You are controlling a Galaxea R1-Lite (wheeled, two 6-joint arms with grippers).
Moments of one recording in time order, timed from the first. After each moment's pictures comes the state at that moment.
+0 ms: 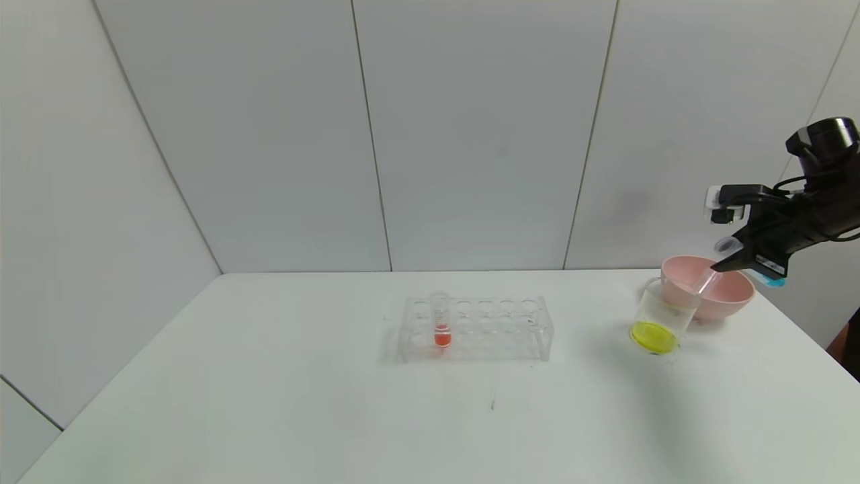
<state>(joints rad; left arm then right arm) 0.00 0.00 0.00 0.00 0.00 0.00 -0.19 2.12 -2.00 0.79 0.25 -1.20</state>
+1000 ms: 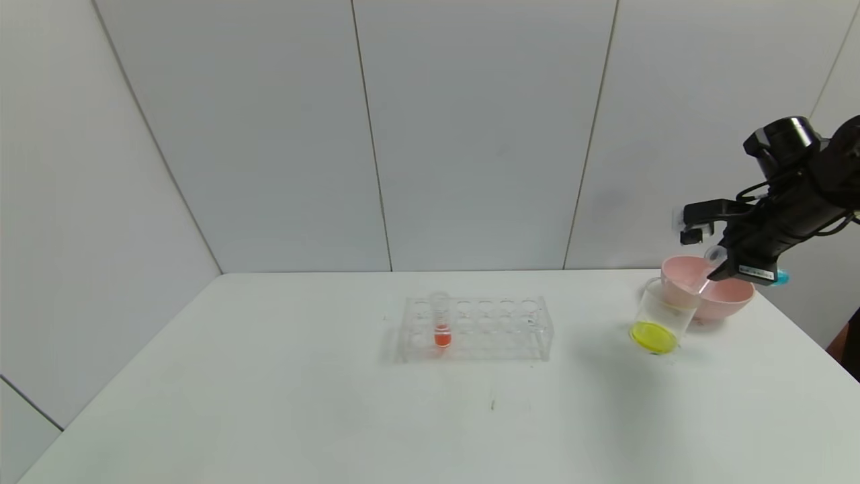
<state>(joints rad) 0.00 0.00 0.00 0.00 0.00 0.00 -0.06 2.11 -2.00 0.85 -0.03 -1.26</state>
